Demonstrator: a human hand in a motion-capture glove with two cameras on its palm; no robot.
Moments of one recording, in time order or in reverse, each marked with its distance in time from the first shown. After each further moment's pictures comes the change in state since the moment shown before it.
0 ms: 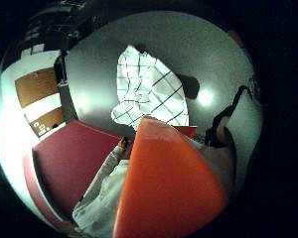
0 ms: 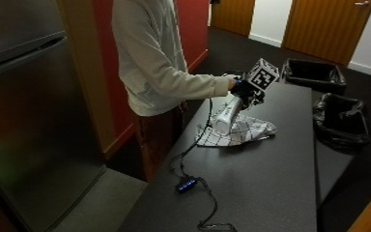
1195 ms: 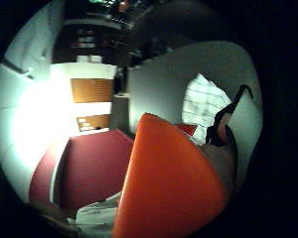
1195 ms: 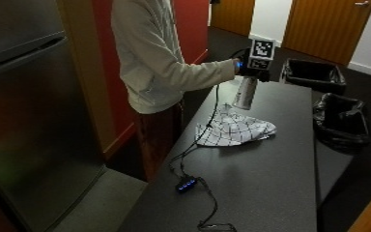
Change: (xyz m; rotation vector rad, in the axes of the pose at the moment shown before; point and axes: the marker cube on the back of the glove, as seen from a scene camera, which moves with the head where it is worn) arm -0.087 0.016 -0.093 0.453 -0.742 -0.117
